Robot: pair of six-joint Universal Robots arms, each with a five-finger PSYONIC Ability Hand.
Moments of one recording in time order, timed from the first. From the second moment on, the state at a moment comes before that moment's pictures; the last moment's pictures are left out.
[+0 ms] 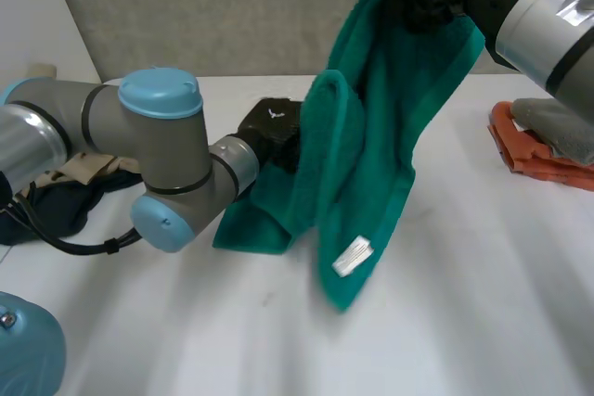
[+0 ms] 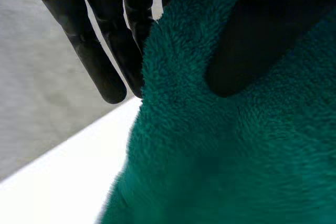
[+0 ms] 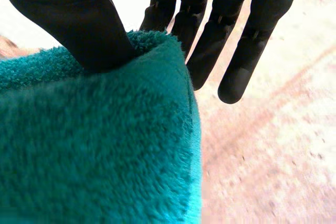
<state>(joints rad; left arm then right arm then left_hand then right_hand) 4.14 -2.40 -0.85 3.11 -1.37 3.31 1.96 -1.37 1.07 0.07 1.11 2.71 1.17 1.18 1.17 1.18 0.96 1.12 1.18 1.18 1.19 0.99</state>
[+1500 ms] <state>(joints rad) 4.27 -2.38 -0.73 3.01 -1.42 3.39 1.98 -1.34 1.03 -0.26 1.16 2.87 1.17 1.19 1.18 1.20 0.97 1.12 1.18 1.19 1.20 0.99</state>
